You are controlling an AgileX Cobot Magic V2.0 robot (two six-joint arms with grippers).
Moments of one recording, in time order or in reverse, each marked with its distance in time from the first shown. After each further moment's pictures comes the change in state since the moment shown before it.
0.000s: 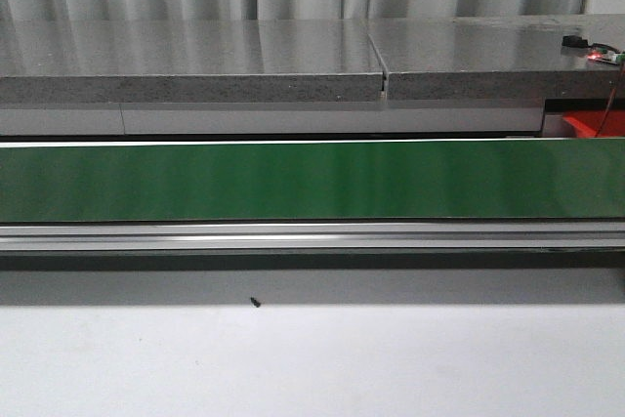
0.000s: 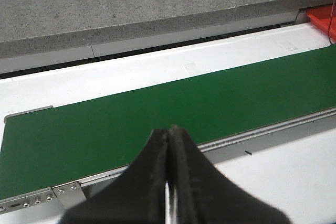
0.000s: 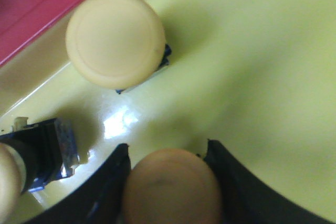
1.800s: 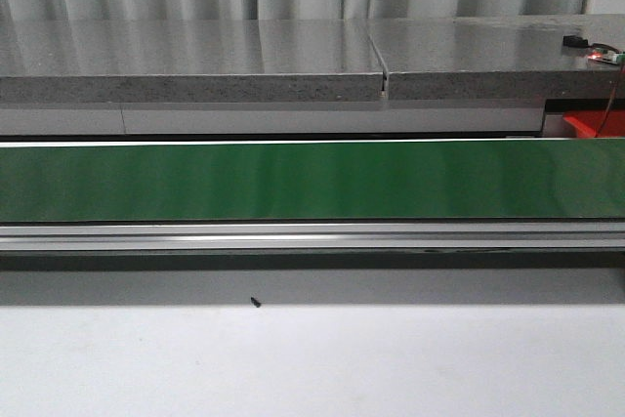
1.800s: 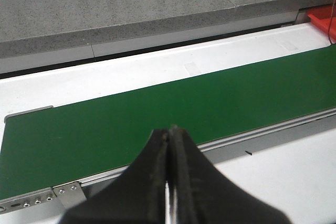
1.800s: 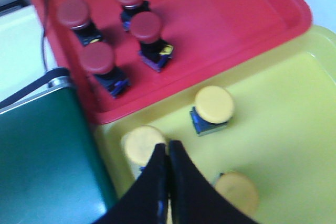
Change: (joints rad) left arm 0.000 0.000 0.000 0.000 0.000 0.000; right arm 0.159 -0.428 0.021 0.066 0.016 -0.202
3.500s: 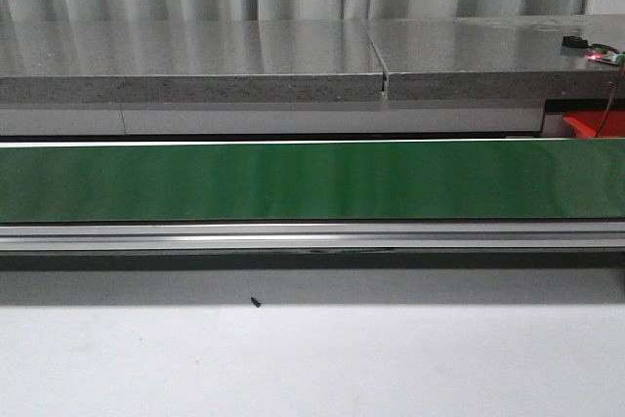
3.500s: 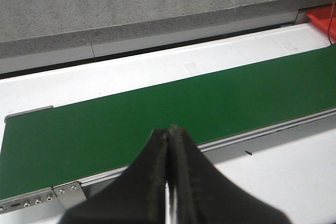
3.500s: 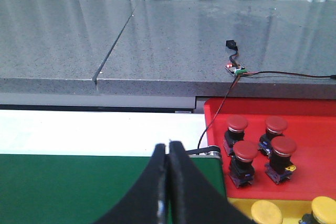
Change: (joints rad) left arm 0.000 0.000 0.000 0.000 0.000 0.000; right arm 0.336 -0.644 0.326 0.058 -0.258 -0.132
